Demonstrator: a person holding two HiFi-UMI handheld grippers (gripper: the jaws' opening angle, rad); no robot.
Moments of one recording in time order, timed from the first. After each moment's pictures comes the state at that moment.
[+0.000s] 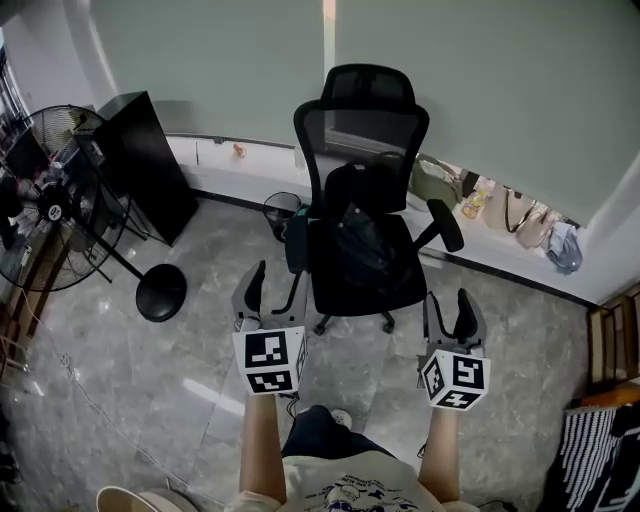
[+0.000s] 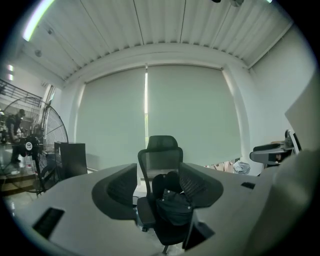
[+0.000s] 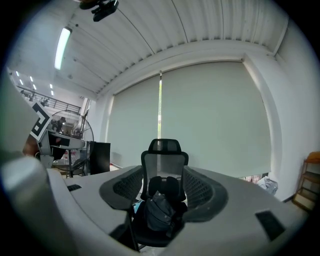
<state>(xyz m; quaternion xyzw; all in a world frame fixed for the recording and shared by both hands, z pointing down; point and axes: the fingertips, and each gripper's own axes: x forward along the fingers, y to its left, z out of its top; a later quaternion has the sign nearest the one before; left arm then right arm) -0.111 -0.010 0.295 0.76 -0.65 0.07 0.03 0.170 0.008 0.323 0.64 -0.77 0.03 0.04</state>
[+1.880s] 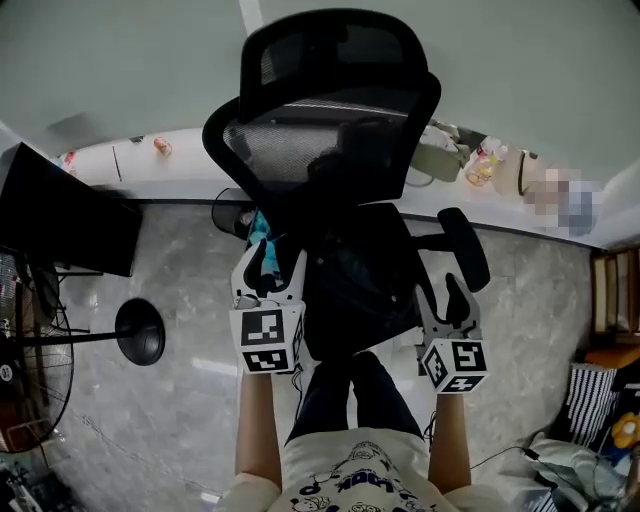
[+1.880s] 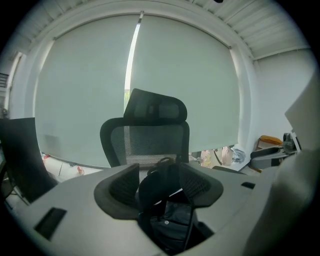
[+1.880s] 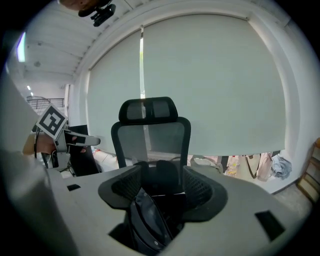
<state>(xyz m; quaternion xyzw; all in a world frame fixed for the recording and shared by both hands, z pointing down) -0.090 -0.361 0.423 0.82 -0.54 0.16 0.11 0.157 -0.269 0.450 0.65 -0.74 0.15 0.12</state>
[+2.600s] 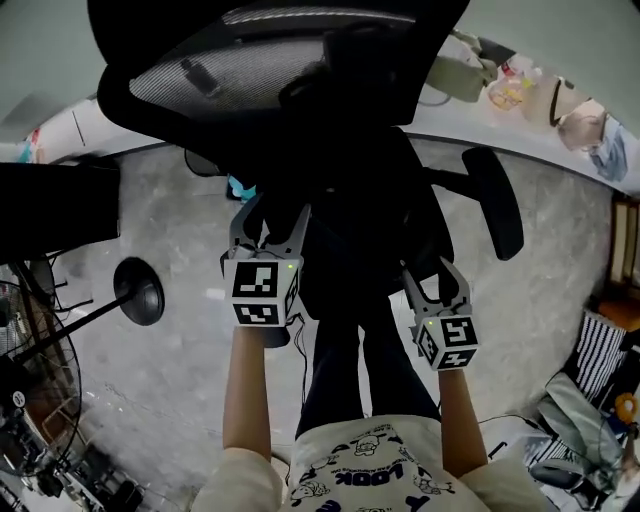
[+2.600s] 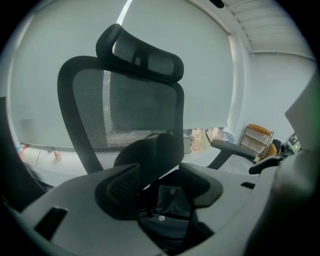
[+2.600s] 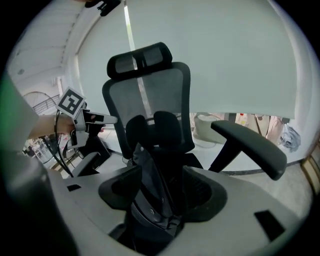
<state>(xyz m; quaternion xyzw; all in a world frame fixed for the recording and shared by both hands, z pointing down) -0.045 -0.405 0.553 0.85 -0.45 0.24 0.16 0.153 -0.249 0.609 0.58 -0.73 0.29 0.21</state>
